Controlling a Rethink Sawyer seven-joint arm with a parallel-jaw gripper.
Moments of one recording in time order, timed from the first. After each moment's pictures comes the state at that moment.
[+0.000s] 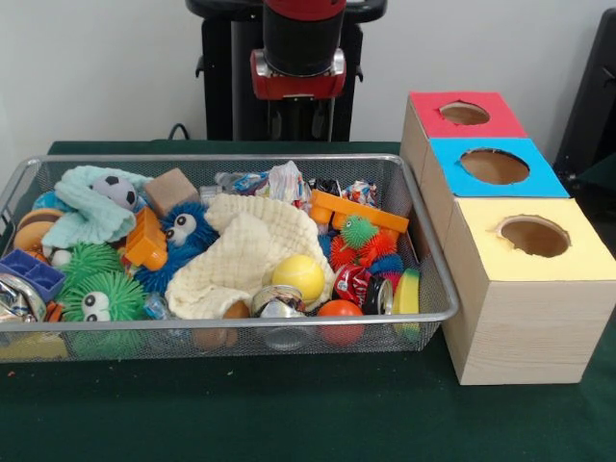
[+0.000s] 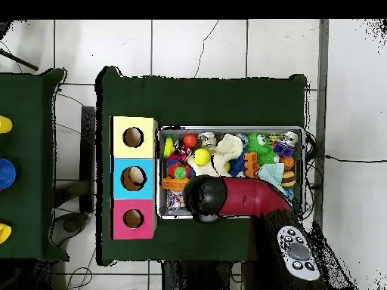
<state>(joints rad) -0.39 -0.72 0.12 1.82 -0.28 0.76 1.57</state>
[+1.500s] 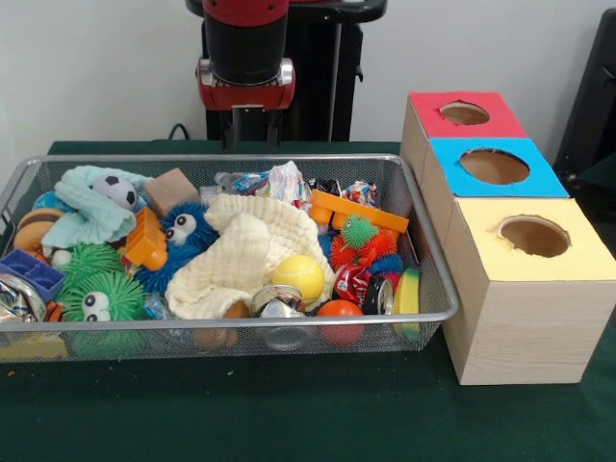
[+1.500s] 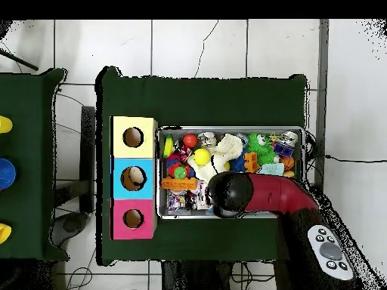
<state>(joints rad) -0.53 -0.70 0.20 1.79 -0.36 0.76 1.57</state>
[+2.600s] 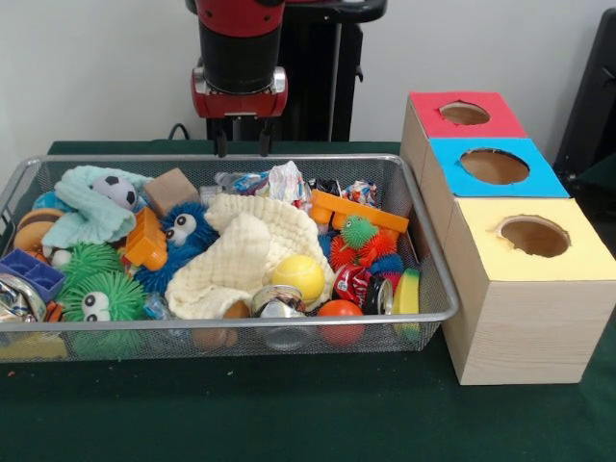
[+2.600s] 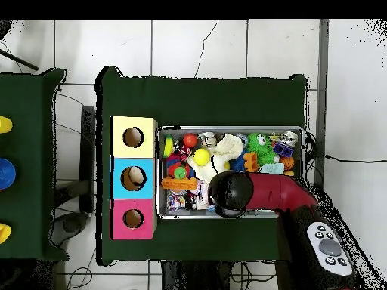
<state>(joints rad) -0.53 -0.69 0.20 1.77 -0.41 0.76 1.57</state>
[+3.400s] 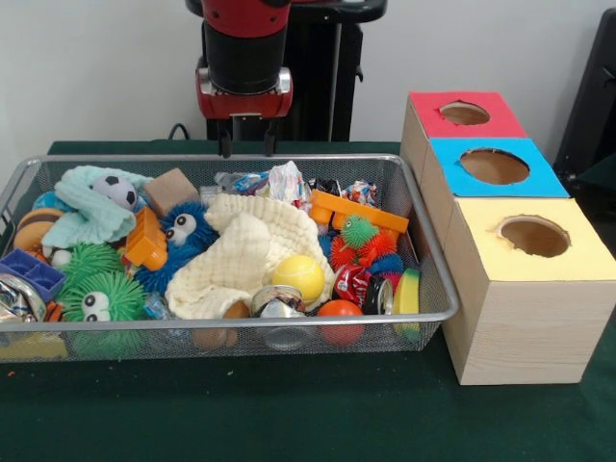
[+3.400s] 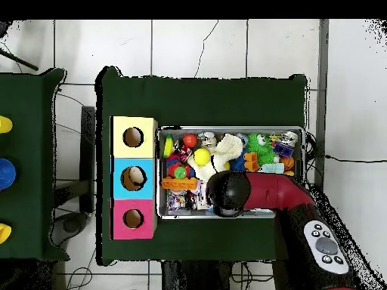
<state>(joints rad) -0.52 -0.69 0.20 1.77 -0.41 0.76 1.57</state>
